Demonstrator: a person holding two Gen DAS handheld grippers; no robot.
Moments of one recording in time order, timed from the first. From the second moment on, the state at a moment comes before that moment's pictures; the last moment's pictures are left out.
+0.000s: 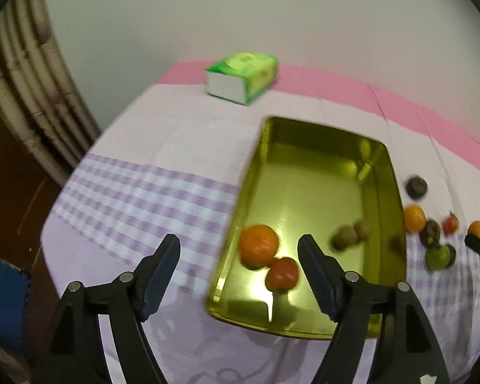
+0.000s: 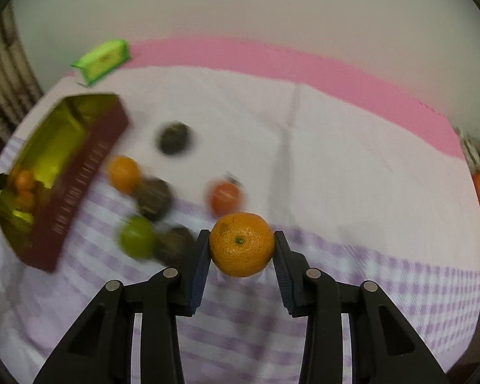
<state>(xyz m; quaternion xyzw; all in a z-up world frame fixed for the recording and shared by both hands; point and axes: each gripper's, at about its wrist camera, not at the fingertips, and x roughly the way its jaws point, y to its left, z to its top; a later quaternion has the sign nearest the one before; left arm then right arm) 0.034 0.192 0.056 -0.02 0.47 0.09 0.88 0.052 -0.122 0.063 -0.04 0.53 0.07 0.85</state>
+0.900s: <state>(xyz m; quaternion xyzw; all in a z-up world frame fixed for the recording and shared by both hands) 0.010 0.274 0.048 -0.13 0.47 0.21 0.85 0.070 0.102 0.028 -0.14 0.56 0.27 0.77</state>
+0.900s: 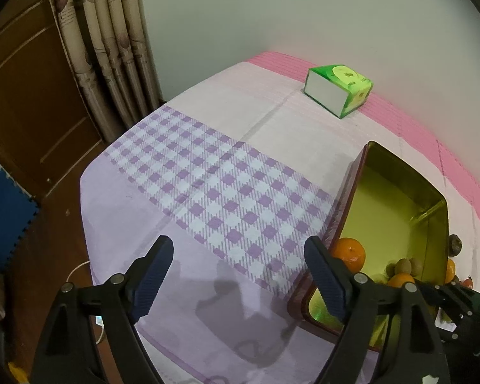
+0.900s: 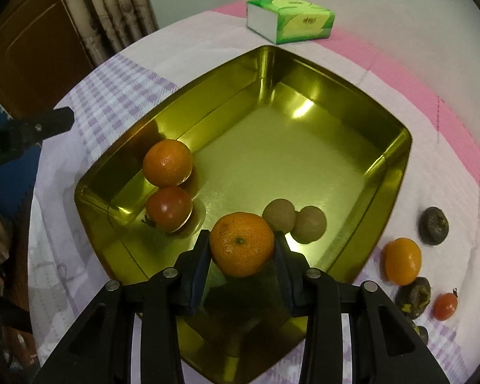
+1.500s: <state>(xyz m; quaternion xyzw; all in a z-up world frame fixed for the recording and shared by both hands) 0.014 0.268 0.037 -0.13 0.48 0.19 0.84 0.073 0.105 0.025 -0.13 0.56 0.26 0.77</state>
